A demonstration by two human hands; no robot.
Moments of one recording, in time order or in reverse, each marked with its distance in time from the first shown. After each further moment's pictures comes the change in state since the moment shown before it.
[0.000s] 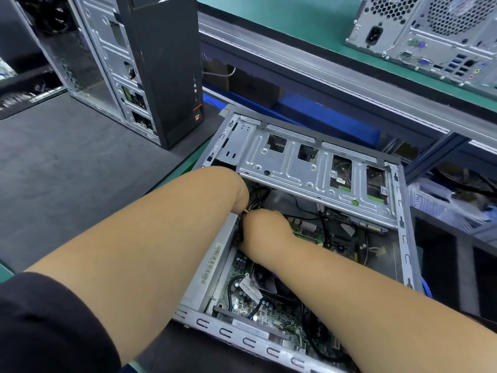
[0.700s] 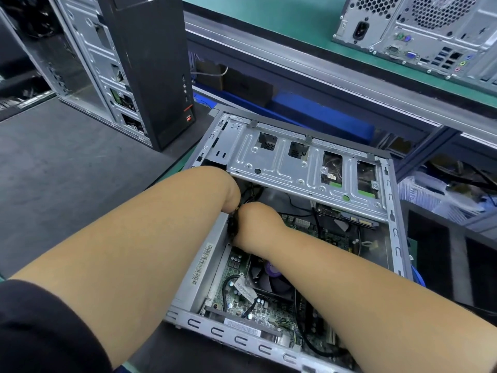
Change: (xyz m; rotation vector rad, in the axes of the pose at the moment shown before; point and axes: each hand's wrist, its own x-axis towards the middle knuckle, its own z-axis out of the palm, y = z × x) left_hand 0.000 -0.004 0.000 -0.068 -0.007 0.013; right_hand 0.010 0.006 -0.003 0.144 -0.017 0.061
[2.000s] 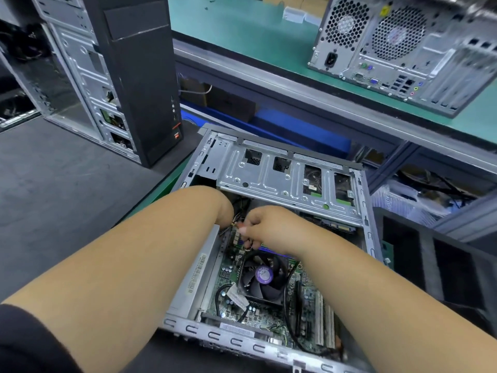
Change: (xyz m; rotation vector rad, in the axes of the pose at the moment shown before) left_hand -0.018 0.017 0.001 -0.137 0.049 -0.026; right_hand -0.051 0.011 -0.063 0.649 -0.148 0.197
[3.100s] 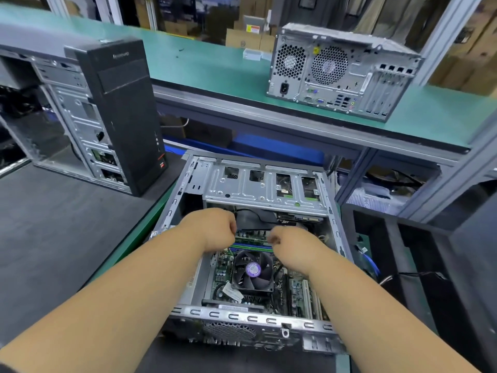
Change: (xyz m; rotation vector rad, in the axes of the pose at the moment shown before) left_hand -0.074 0.026 0.027 -0.467 0.613 0.110; right_hand -0.057 0.052 -0.001 -0.359 0.262 0.171
